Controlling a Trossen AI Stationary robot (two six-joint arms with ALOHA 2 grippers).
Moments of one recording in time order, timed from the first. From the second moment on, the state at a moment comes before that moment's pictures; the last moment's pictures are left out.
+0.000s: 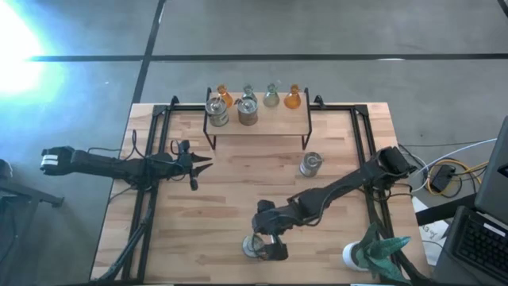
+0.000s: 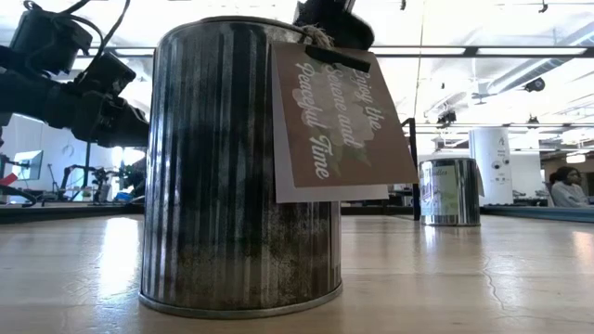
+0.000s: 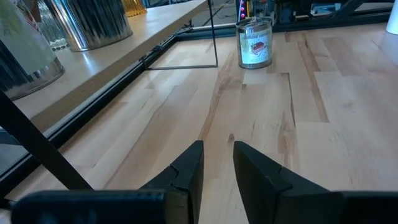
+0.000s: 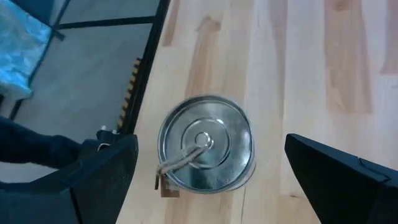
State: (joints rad) left arm 0.04 0.62 0.01 0.41 -0.28 0.10; right arm 0.41 1.90 1.43 -0.30 -0.07 0.39
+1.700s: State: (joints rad) left arm 0.04 0.63 0.01 0.37 -0.28 0.10; right arm 0.48 2.39 2.15 -1.00 0.10 0.28
